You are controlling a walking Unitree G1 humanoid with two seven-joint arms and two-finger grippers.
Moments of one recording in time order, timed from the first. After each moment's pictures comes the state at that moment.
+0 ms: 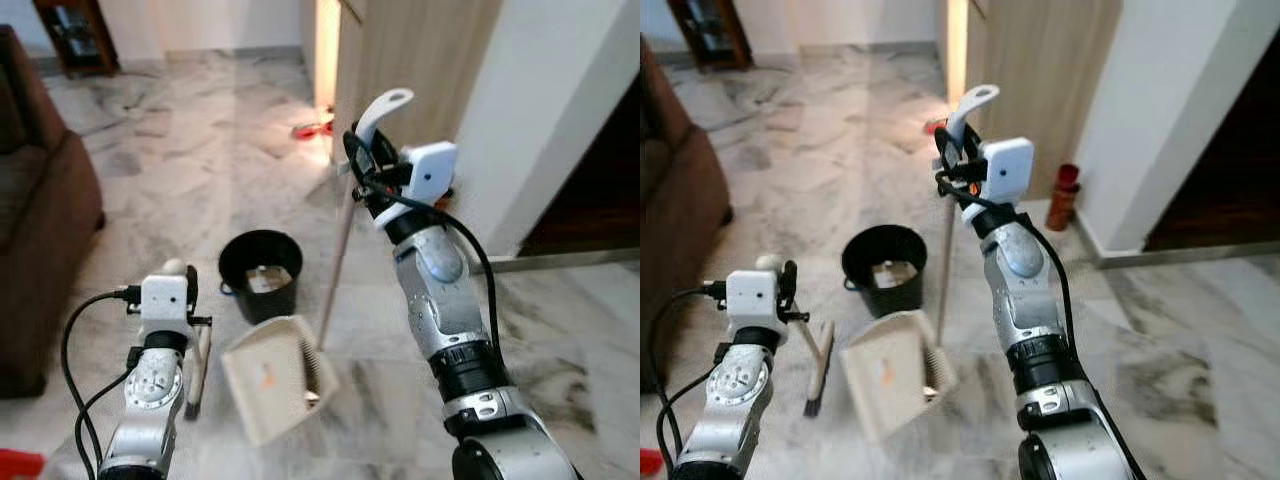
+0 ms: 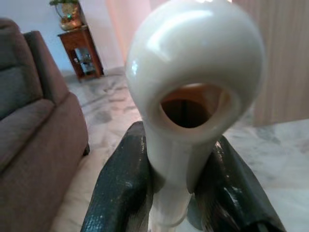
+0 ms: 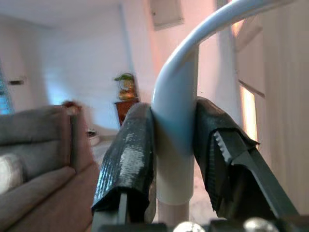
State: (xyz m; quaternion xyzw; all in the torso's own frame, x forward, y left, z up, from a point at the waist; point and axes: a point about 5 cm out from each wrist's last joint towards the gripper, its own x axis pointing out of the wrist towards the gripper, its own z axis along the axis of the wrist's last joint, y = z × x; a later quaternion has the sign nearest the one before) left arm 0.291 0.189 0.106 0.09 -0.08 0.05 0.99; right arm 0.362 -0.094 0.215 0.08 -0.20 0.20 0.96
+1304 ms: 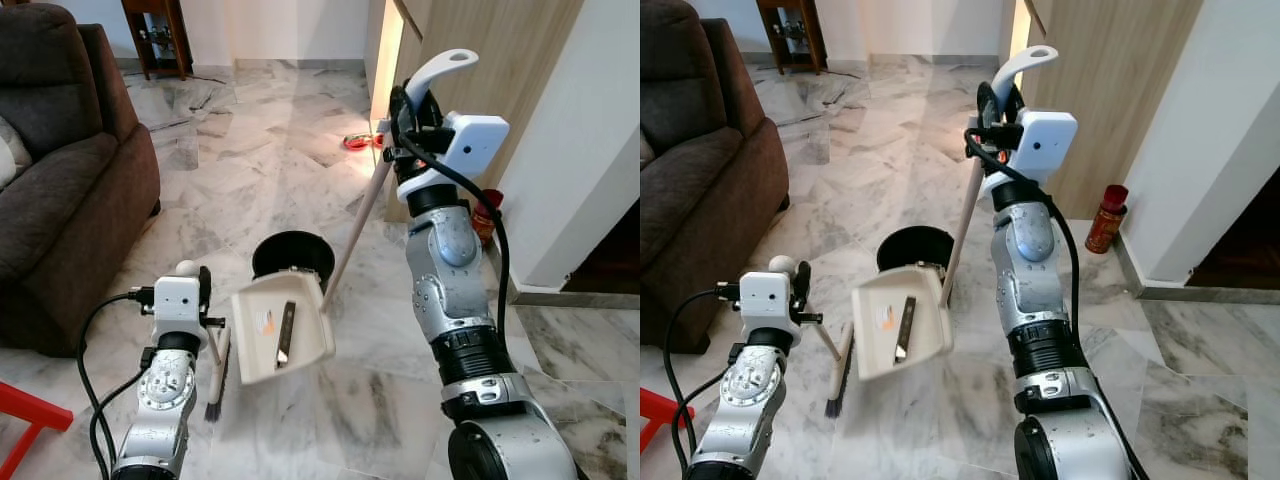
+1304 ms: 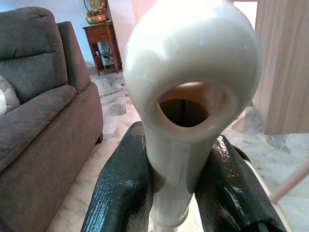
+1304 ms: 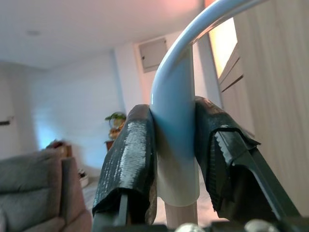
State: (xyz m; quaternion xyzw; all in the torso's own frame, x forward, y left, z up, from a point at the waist) left arm 0.290 0.186 0.103 0.08 -0.07 0.05 0.99; right arm 0.364 -0.099 0.256 0.09 -0.29 0.09 0.95
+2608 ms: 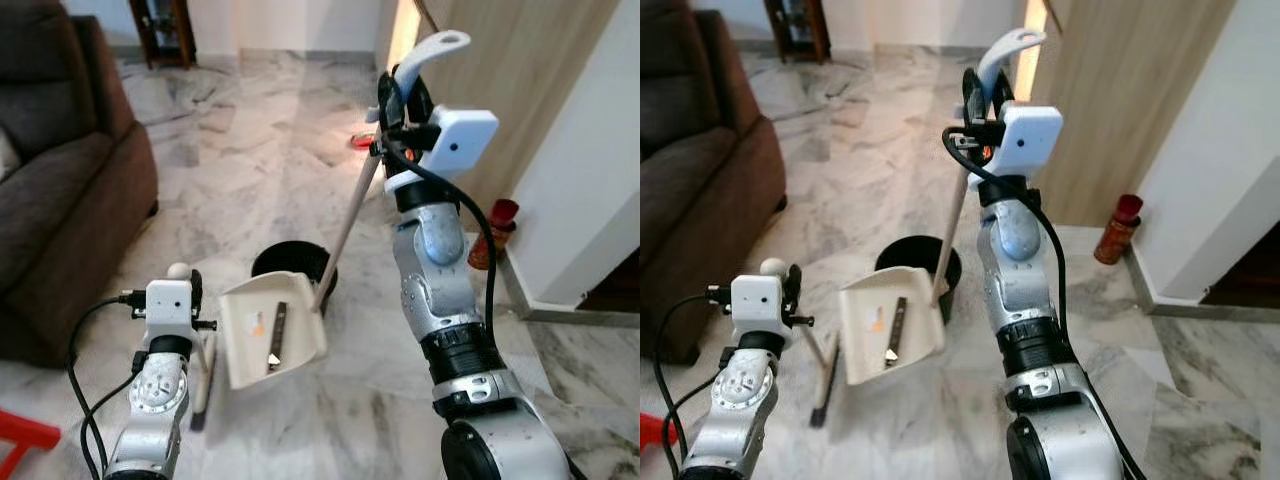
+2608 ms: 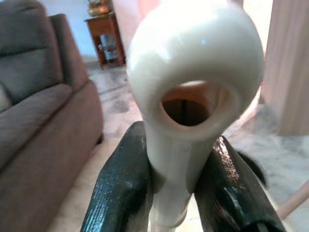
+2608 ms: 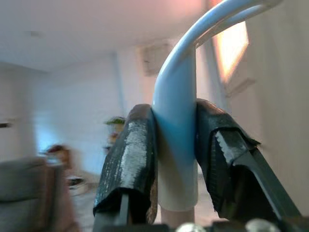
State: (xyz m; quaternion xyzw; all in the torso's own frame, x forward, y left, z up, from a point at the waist) left arm 0.288 0.183 0.100 0.08 -0.07 0.05 0.99; right arm 0.362 -0.099 0.260 0.08 -0.31 0.09 0.94
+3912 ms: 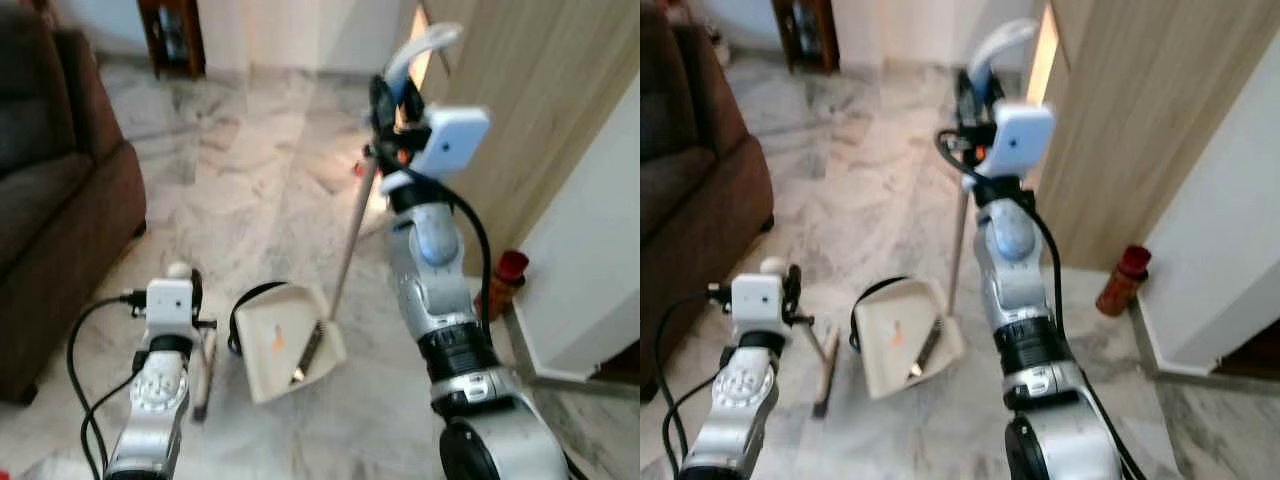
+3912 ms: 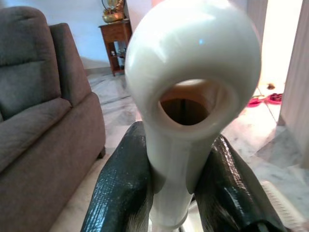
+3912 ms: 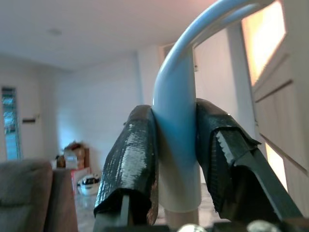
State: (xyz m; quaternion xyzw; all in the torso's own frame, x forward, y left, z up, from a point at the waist) left arm 0.287 0.194 0.103 0.10 -0.07 0.06 0.99; right arm 0.362 -0.080 0.266 0.08 -0.32 0.12 0.94
